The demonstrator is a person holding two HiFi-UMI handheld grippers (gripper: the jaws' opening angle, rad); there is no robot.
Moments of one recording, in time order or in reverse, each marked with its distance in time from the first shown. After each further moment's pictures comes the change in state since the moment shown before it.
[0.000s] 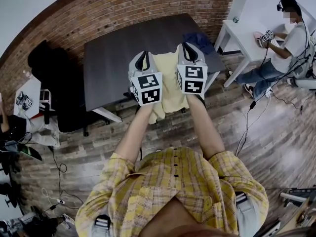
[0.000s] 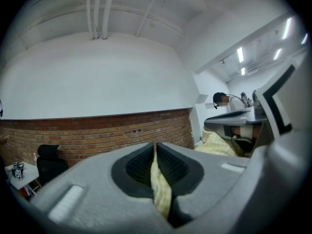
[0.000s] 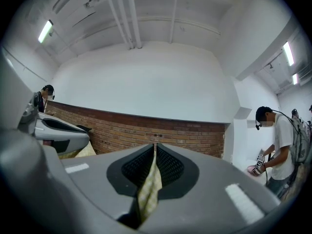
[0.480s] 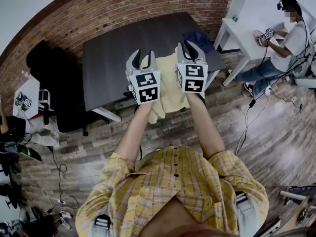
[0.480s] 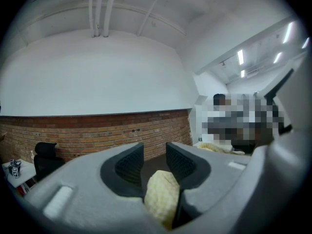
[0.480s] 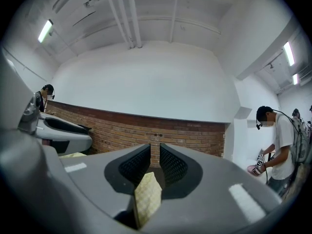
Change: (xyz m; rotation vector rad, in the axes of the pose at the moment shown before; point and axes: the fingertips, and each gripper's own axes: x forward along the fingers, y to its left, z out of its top) left arm 0.007 0.003 -0.003 -0.017 0.005 -0.023; right arm 0.004 0.000 -0.001 0.000 0.006 0.001
